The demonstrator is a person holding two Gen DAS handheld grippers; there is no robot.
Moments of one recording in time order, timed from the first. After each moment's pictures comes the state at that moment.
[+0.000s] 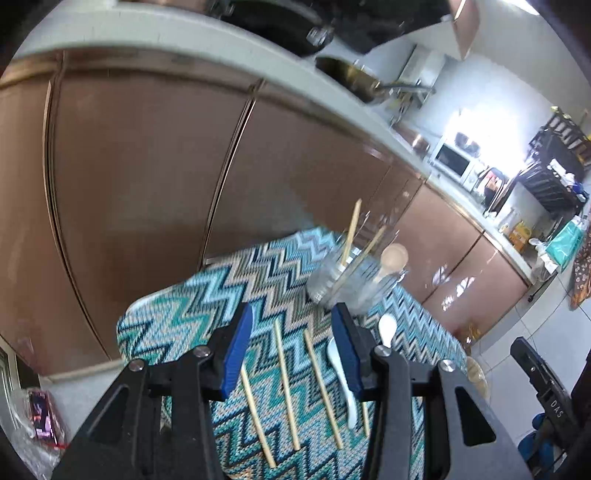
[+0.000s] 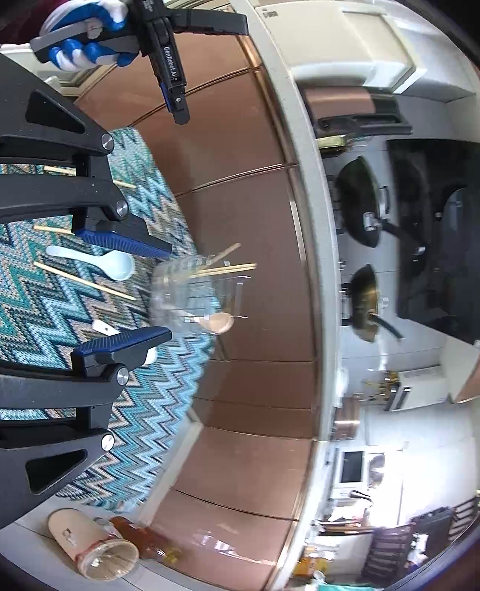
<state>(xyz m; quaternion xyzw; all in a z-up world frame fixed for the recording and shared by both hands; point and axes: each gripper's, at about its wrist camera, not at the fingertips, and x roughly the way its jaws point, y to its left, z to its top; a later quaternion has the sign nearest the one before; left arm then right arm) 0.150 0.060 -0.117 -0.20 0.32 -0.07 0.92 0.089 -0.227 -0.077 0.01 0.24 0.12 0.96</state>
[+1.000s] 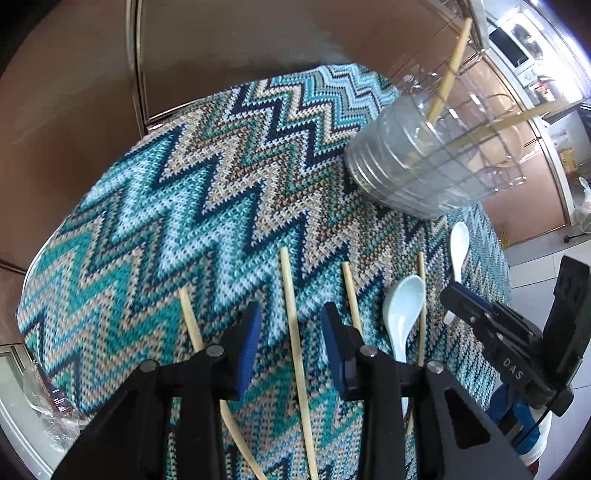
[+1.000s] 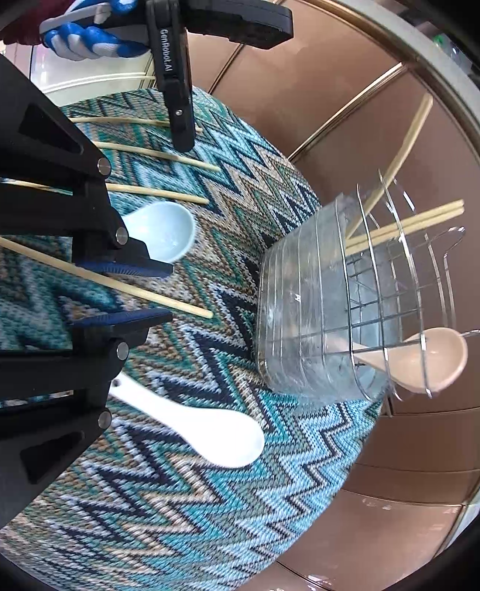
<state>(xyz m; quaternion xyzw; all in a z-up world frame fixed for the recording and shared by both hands) 0.312 0.005 -0.254 -0.15 0.61 -0.10 0.77 0.288 -0.201 -0.229 0.04 0.53 0.19 0.83</state>
